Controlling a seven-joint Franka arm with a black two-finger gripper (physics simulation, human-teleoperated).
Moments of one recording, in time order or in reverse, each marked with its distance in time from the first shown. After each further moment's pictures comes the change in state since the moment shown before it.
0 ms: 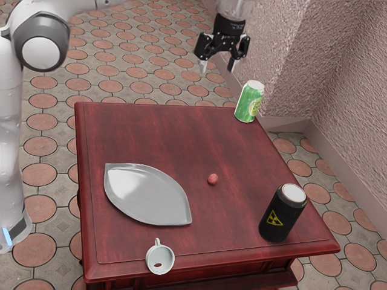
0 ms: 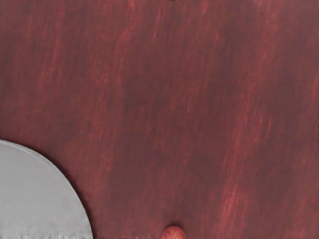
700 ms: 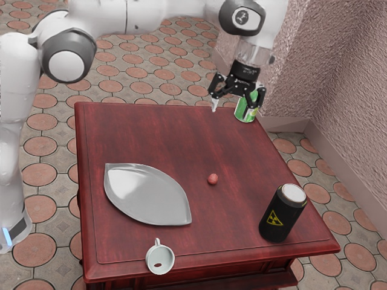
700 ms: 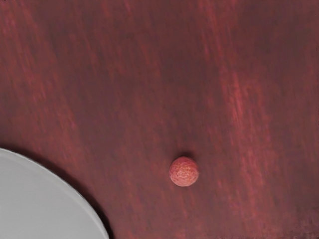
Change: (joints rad) arm 0.005 0.181 -0.059 -0.053 -0.152 0.085 0.472
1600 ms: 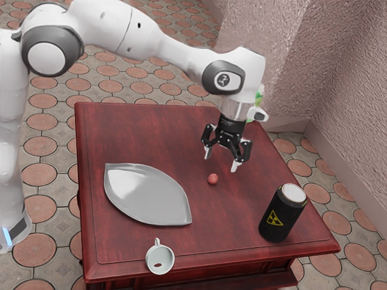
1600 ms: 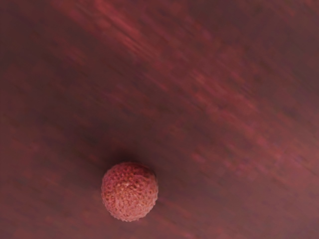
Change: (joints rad) arm 0.016 -0.106 -0.075 -0.498 -0.083 0.456 0.705
